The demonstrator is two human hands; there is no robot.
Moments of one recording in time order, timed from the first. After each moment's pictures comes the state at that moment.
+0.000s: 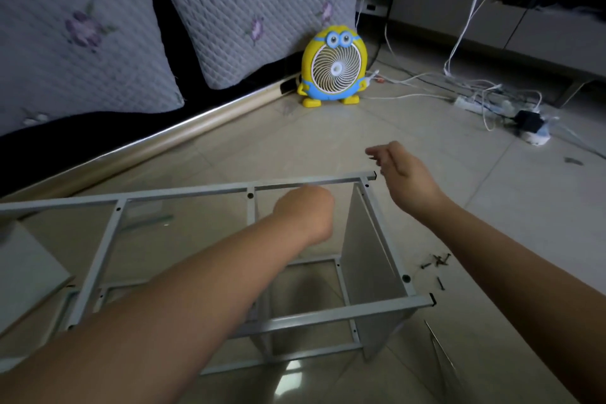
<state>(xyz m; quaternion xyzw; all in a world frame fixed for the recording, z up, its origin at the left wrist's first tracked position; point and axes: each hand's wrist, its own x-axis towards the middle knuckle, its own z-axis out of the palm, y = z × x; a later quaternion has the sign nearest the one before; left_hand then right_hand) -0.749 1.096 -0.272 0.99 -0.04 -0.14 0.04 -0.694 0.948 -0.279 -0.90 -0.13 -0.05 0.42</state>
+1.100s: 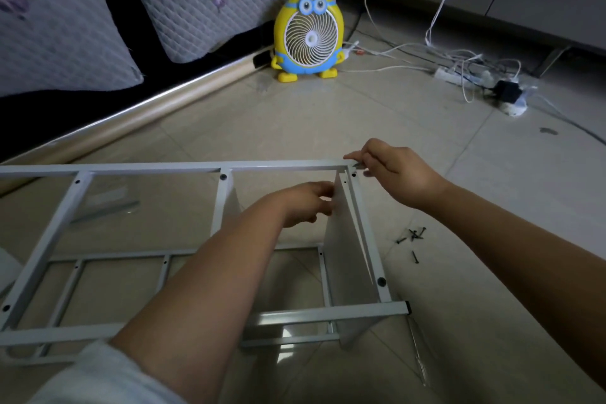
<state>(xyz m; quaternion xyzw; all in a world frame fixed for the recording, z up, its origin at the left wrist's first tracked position) -0.707 1.067 -0.345 0.79 0.00 -0.32 0.52 -0.703 0.902 -0.283 -0.92 -0.24 0.06 0.32</state>
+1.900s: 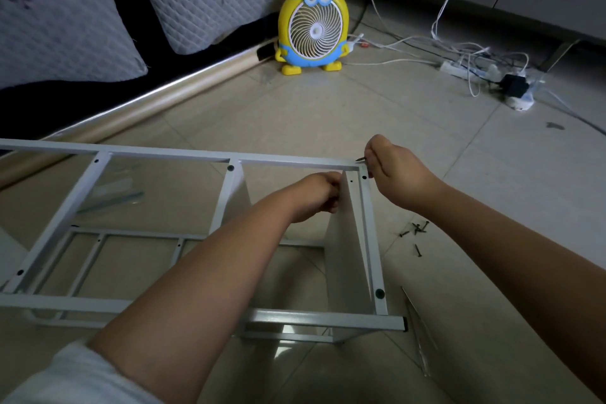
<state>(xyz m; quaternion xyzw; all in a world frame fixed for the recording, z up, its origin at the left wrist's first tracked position) -0.715 1.054 -0.343 0.73 0.01 -0.28 0.62 -0.714 0.912 -0.288 -0.95 -0.19 0.03 0.26</state>
